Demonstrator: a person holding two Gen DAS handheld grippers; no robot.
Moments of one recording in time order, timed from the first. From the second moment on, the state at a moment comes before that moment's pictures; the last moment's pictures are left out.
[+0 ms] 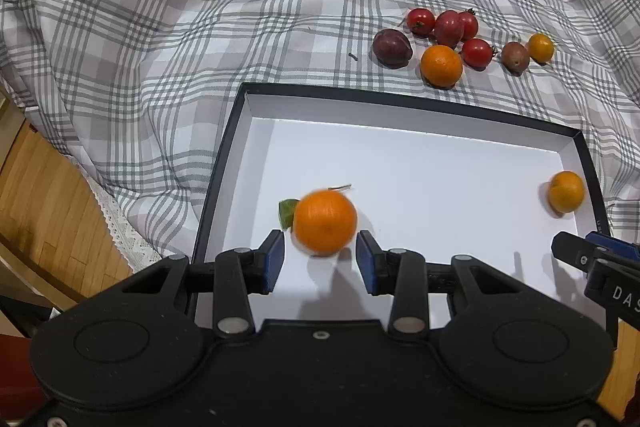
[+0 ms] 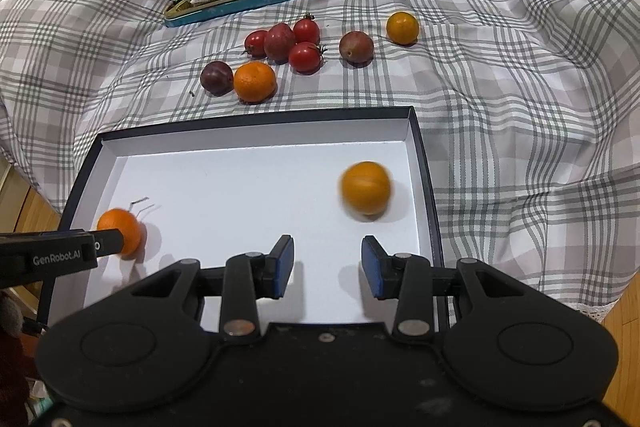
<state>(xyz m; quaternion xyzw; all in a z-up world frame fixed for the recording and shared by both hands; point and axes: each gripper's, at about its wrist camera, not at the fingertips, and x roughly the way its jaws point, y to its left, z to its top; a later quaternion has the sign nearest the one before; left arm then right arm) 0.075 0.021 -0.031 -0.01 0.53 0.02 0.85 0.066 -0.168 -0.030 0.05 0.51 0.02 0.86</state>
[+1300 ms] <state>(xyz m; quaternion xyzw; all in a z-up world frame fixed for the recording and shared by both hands) 0.147 0.012 -0.019 0.00 0.52 0.00 0.85 0.133 -0.184 -0.024 0.06 0.49 0.00 0.87</state>
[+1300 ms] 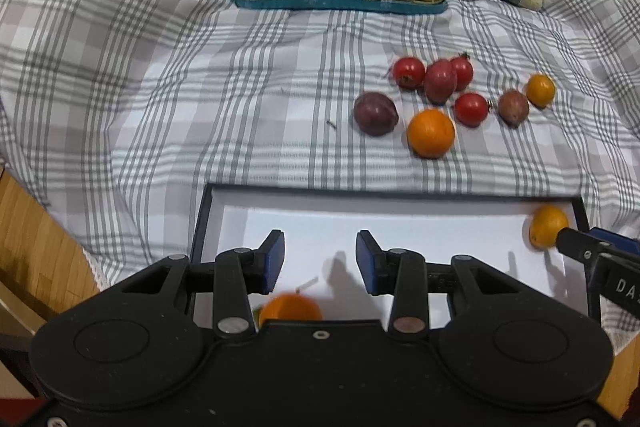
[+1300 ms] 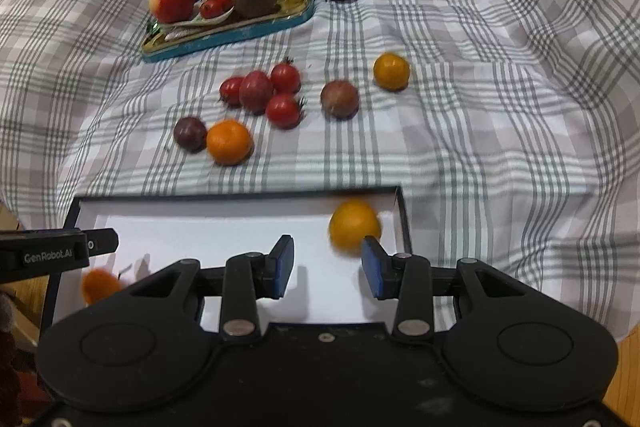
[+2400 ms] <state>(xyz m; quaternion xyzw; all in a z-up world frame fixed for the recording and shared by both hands) 0.259 -0.020 -0.051 0.01 0.55 -0.04 0.83 0.269 -0.236 -0.048 0.09 0.47 -0.07 0.88</state>
